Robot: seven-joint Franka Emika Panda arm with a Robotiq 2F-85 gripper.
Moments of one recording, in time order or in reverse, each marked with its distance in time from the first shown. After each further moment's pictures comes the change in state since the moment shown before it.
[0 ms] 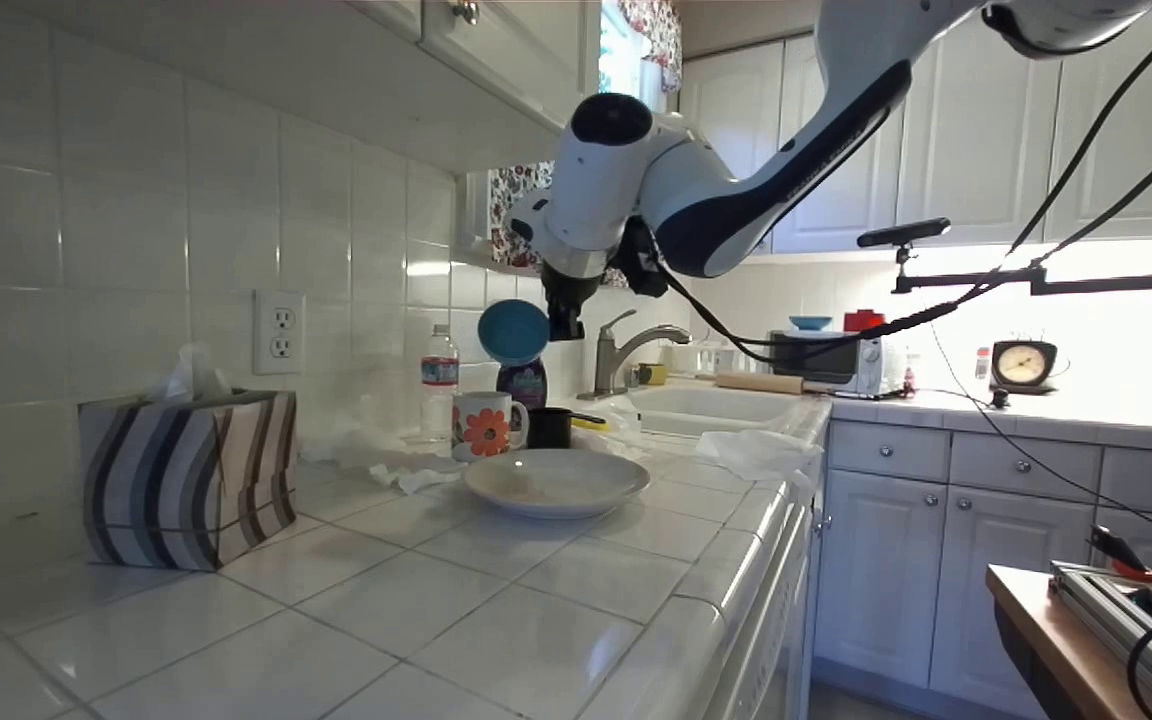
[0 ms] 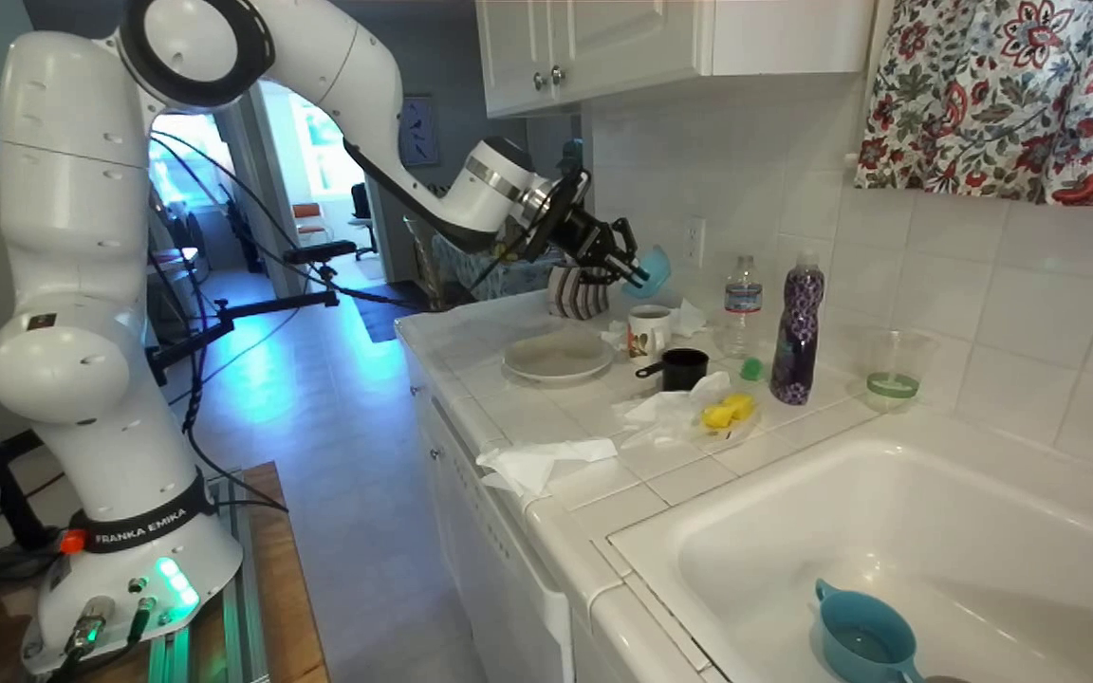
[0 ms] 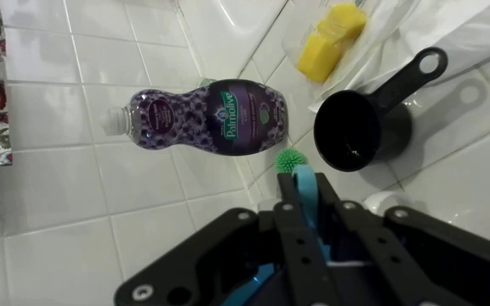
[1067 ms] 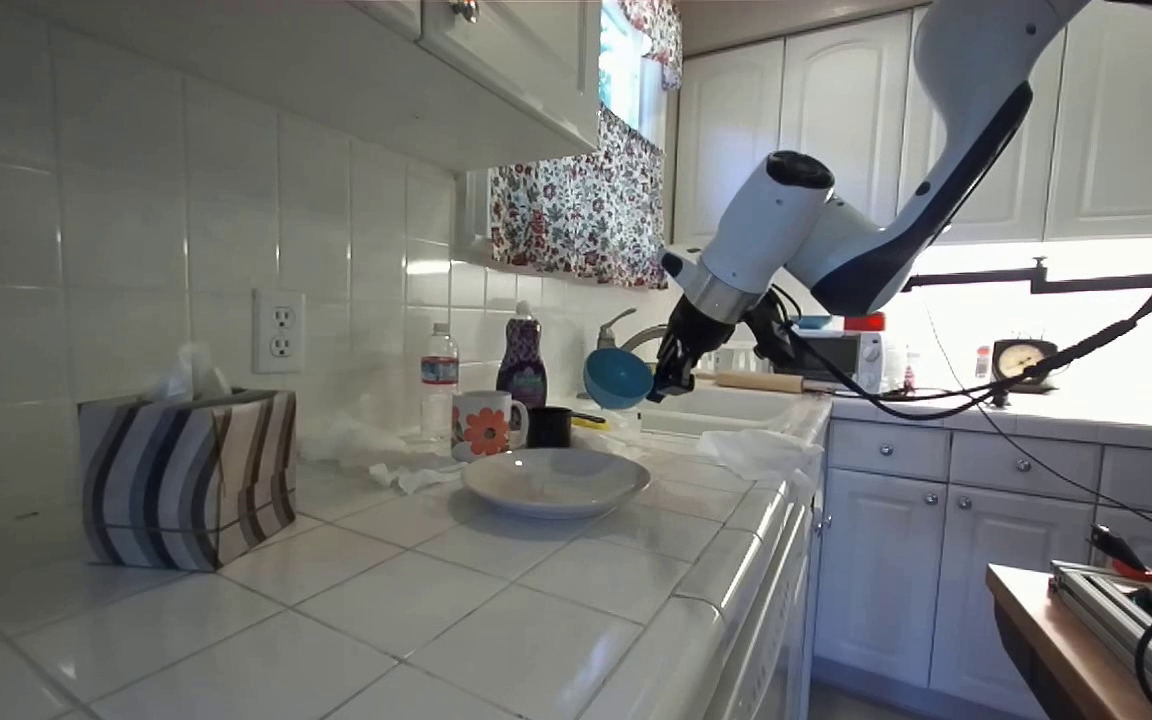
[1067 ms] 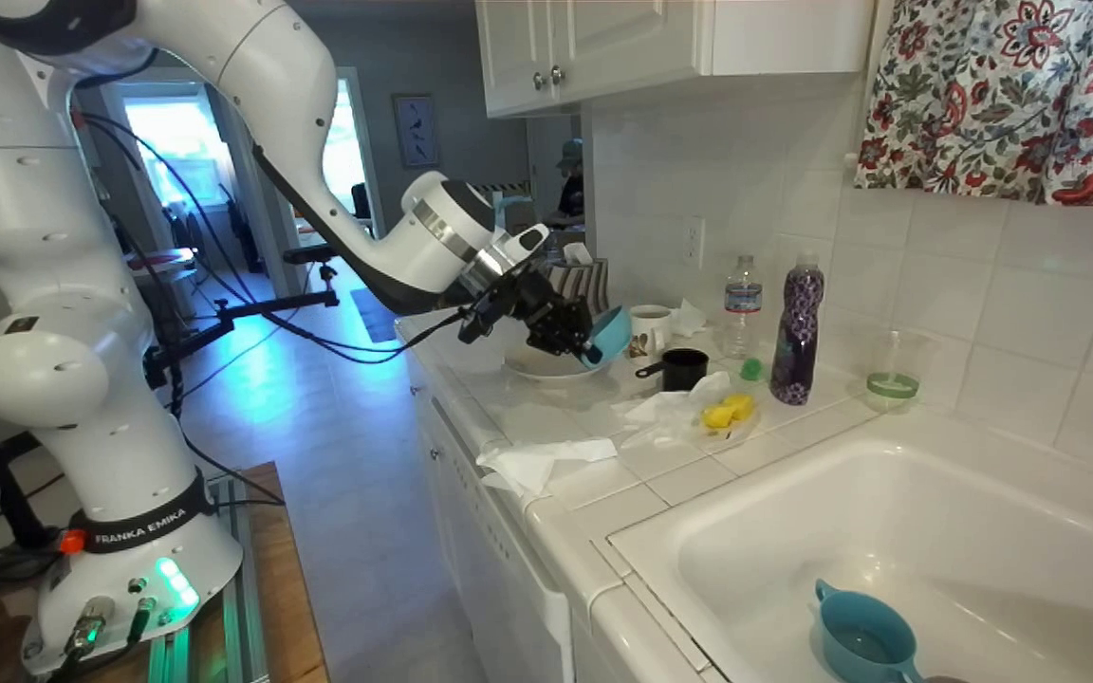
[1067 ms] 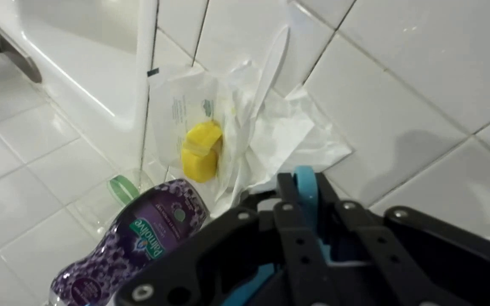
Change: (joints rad) arm -0.136 -0.260 -0.158 -0.507 -0.183 0.527 0.480
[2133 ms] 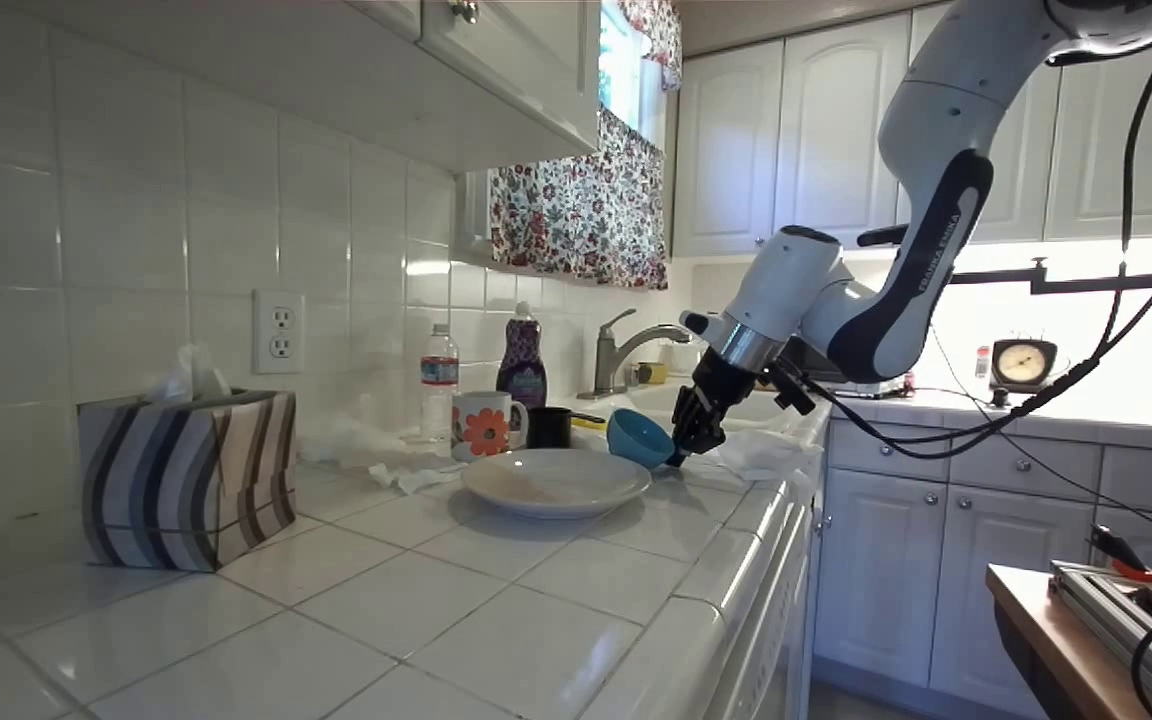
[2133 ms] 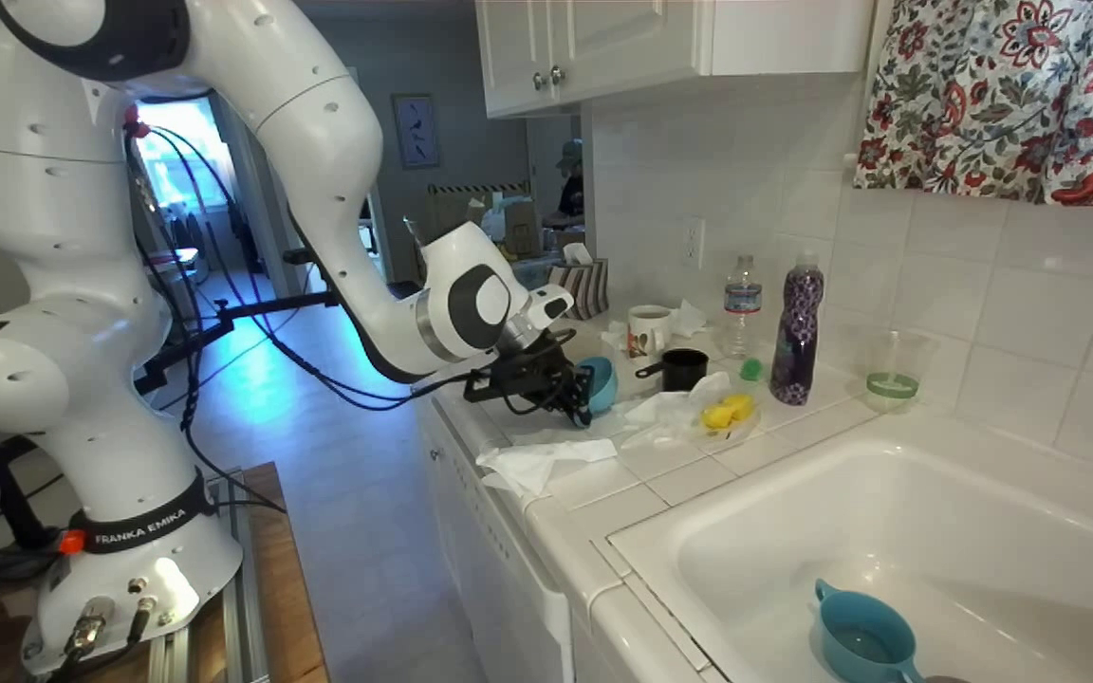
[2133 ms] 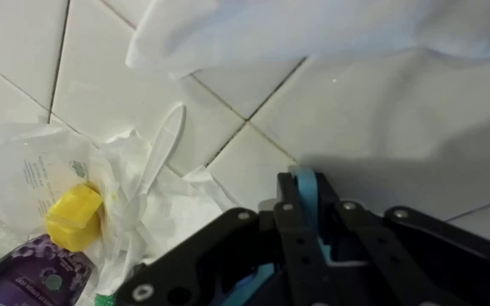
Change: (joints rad) arm -0.249 0.190 0.059 -0.060 0.389 0.405 -0.582
